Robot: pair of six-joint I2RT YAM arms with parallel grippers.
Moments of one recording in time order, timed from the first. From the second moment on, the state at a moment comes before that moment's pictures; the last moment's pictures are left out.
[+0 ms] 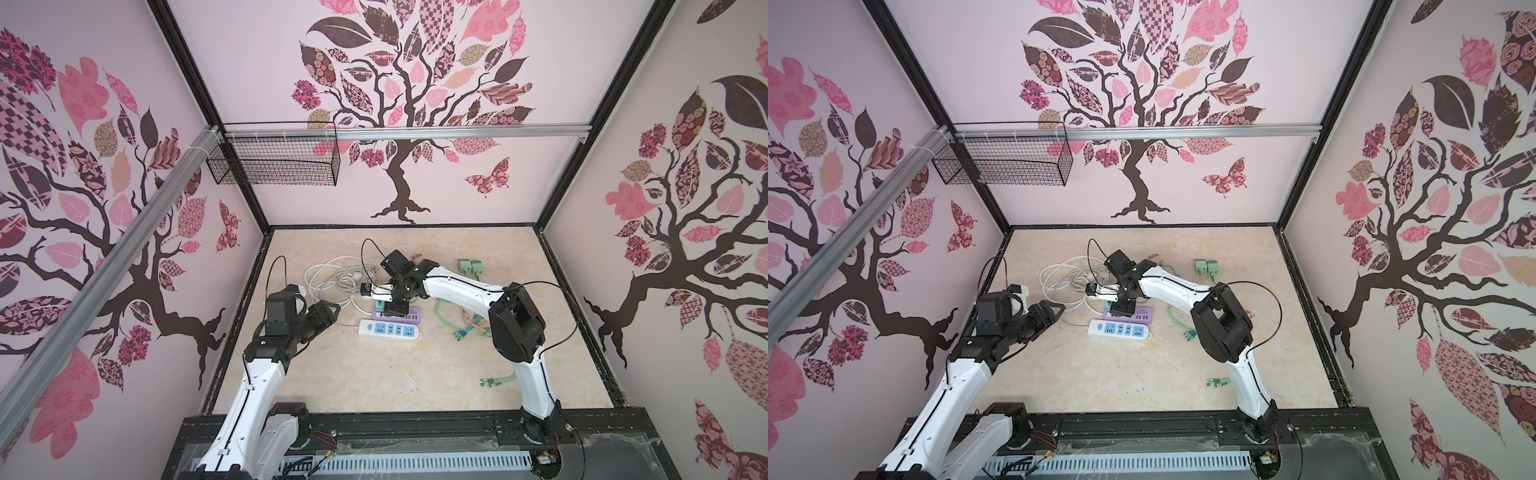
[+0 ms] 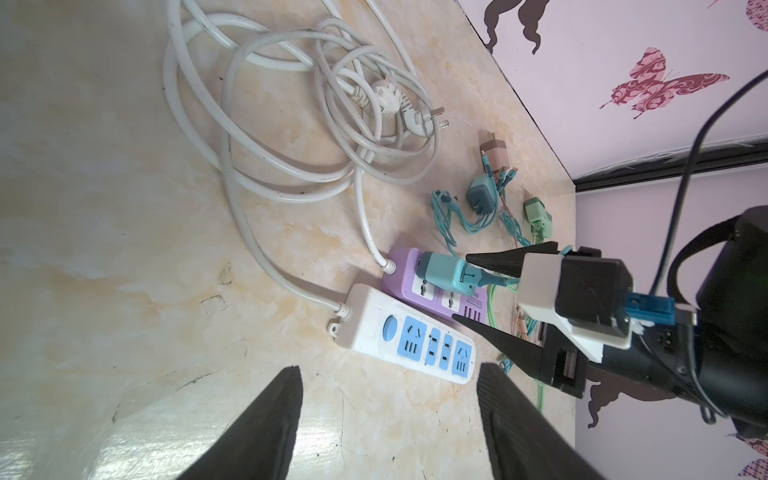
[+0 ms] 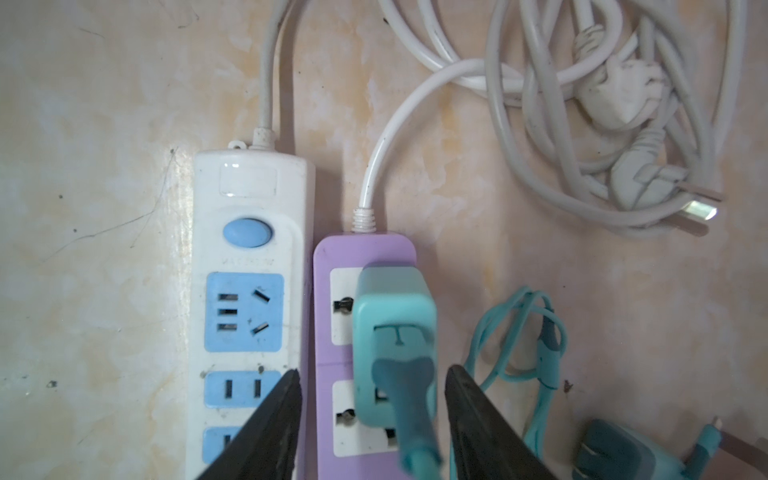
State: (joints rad) left arm -0.02 0.86 0.61 -0.48 0.40 -0.65; right arm 0.78 2.11 1.72 -0.74 -0.19 -0.68
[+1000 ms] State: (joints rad) left arm -0.02 0.97 0.64 -0.48 0.44 -0.59; right arm 0.76 1.46 1.16 -0.54 -0.44 -0.42
